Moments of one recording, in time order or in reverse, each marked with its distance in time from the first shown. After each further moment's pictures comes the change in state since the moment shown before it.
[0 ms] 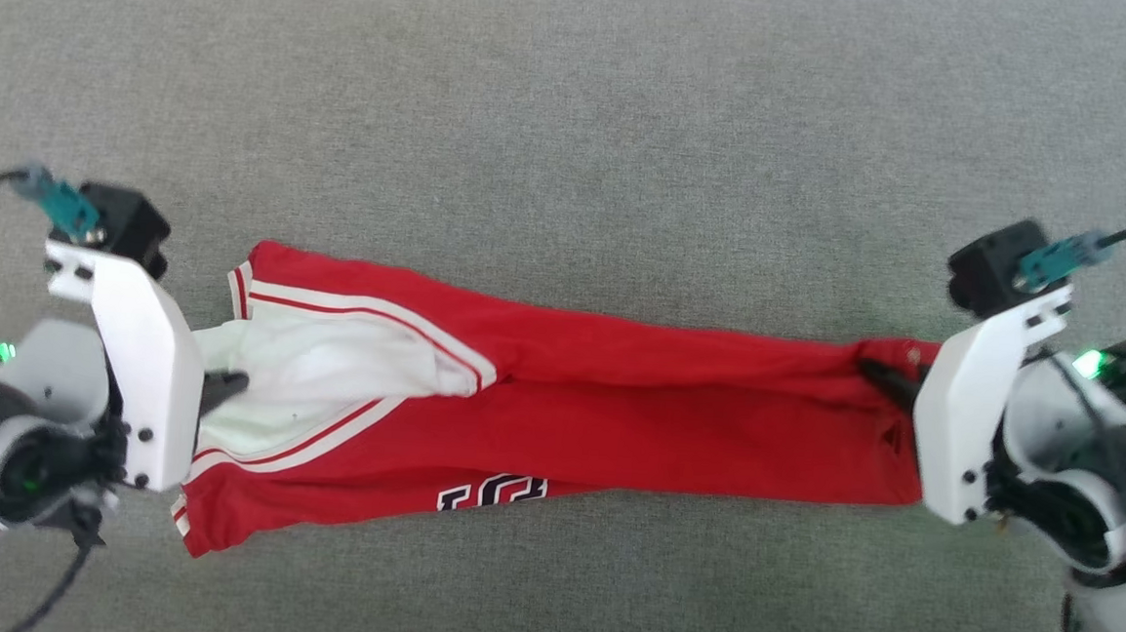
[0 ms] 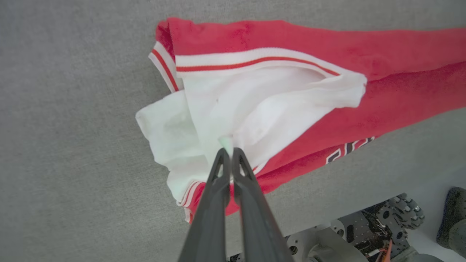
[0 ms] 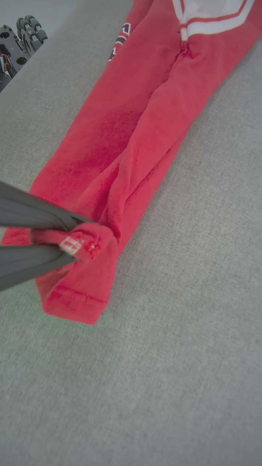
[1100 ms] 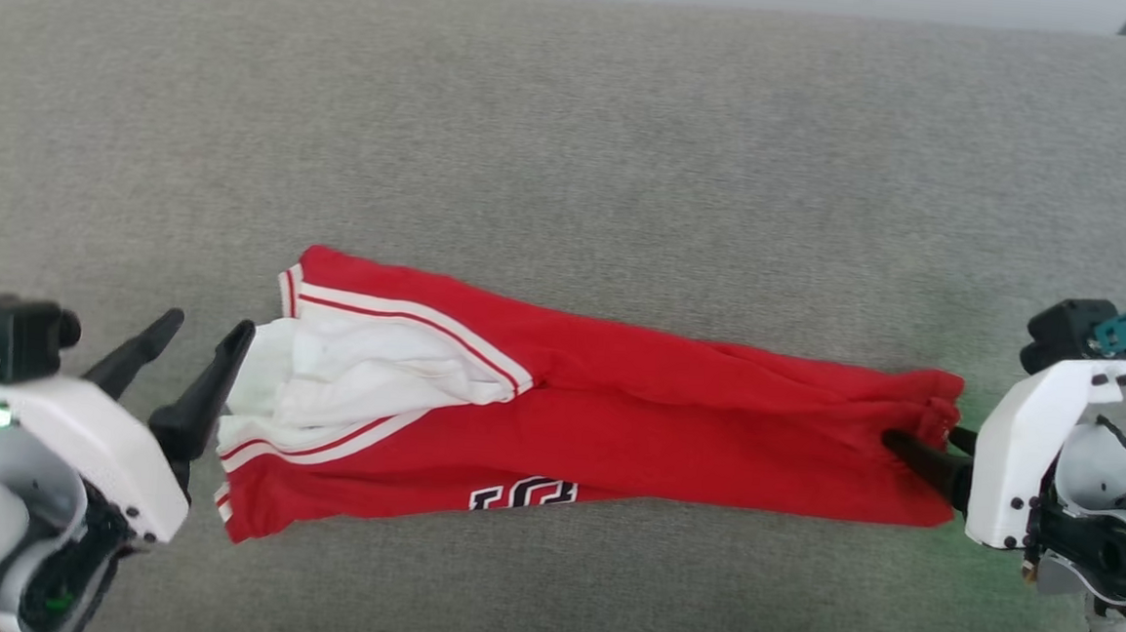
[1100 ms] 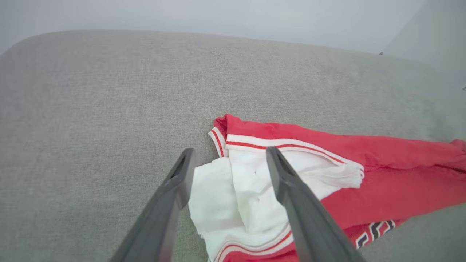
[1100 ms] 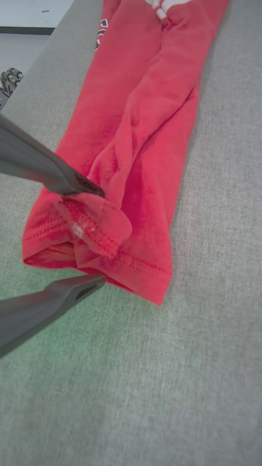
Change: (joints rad) left arm 0.325 -0.098 0.121 0.163 0.094 -0.143 -0.820; right arm 0.121 0.137 -0.246 0.144 -0.016 0.000 0.033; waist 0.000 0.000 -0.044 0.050
